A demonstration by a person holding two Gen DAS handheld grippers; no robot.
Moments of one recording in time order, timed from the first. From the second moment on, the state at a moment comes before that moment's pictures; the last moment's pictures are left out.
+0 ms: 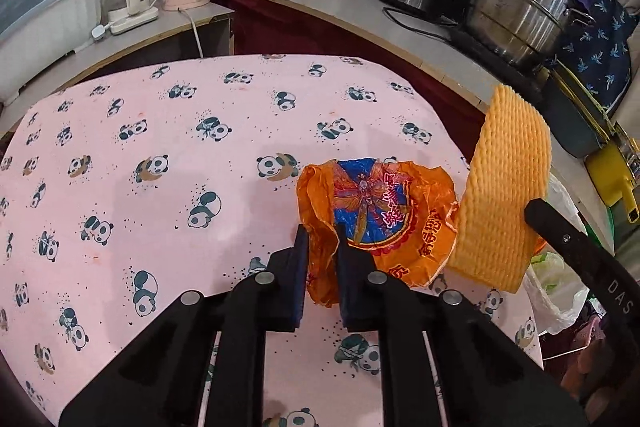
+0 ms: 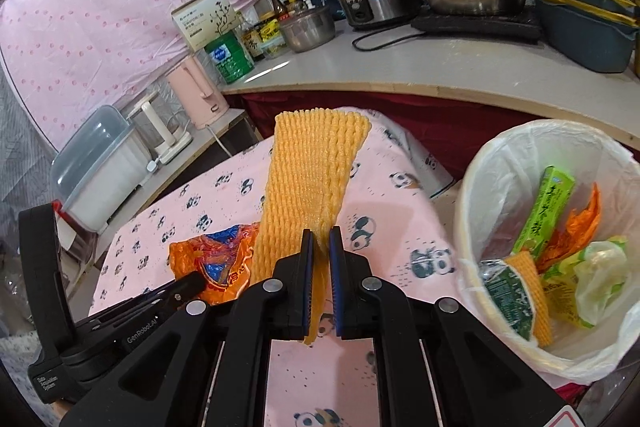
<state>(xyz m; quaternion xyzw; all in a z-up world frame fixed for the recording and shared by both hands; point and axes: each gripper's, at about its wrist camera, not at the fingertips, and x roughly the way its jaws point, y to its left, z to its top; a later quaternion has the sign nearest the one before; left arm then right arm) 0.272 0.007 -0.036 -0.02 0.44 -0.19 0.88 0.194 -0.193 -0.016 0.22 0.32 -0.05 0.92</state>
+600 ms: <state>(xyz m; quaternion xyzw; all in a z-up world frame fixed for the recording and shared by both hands) 0.201 -0.109 0.028 0.04 0.38 -0.27 0.88 0.099 -0.285 0.034 0.23 0.25 -0.12 0.93</state>
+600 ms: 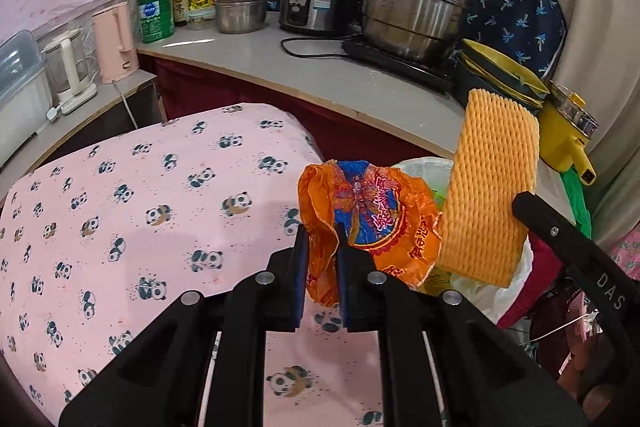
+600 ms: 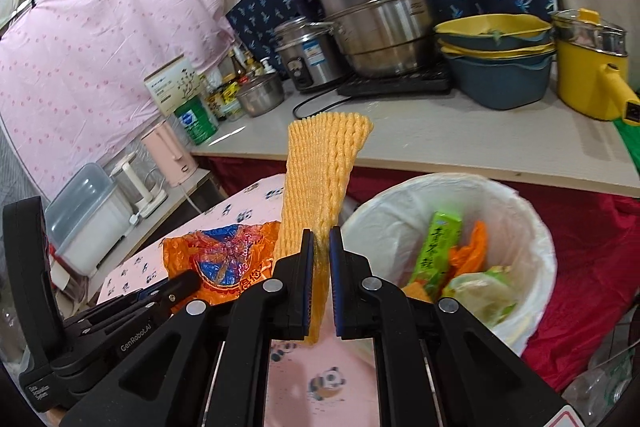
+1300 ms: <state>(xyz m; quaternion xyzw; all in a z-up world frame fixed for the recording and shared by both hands) 0.171 -0.212 0.013 0.08 0.39 -0.32 0.86 0.026 -0.380 0.032 0.26 0.23 -0.20 0.92</state>
